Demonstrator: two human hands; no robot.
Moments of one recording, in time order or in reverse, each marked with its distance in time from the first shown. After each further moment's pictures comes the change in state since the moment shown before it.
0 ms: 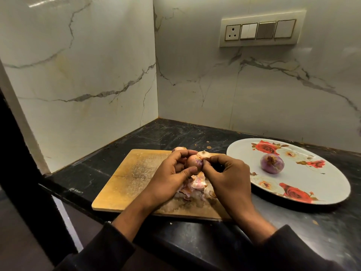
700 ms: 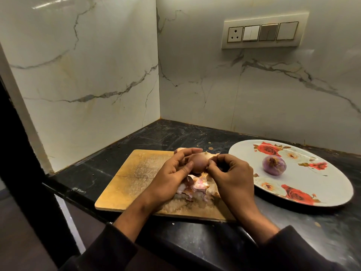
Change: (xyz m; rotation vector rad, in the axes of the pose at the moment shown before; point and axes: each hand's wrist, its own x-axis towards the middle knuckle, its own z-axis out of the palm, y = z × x) left_hand -0.004 0.004 -0.001 -0.148 -0.041 -0.037; right_hand 0.003 0.005 0.001 0.002 0.034 0.107
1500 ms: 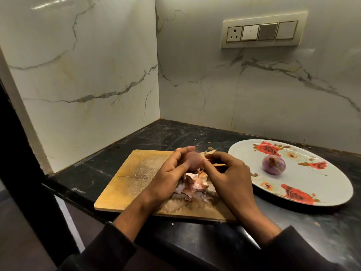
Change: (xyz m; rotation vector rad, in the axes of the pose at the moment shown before) left_hand 0.004 -0.006 -0.002 -0.112 0.037 -0.051; right_hand 0.001 -0.002 -0.002 0.057 -0.085 -0.037
